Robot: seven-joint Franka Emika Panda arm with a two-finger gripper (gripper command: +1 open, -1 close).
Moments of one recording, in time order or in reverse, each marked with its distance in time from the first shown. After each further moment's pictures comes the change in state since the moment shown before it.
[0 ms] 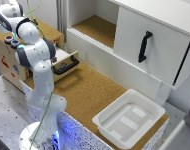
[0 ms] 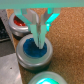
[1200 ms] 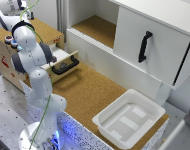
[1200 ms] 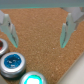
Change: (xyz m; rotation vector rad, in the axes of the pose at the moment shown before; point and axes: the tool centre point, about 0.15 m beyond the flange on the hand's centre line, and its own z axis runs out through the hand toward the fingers) arm -0.058 0.031 -0.102 -0.164 0.111 0.516
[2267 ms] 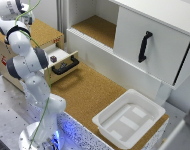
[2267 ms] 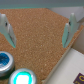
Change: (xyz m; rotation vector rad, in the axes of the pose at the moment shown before) arm -0.016 0.021 -0.002 -0.045 0.017 0.077
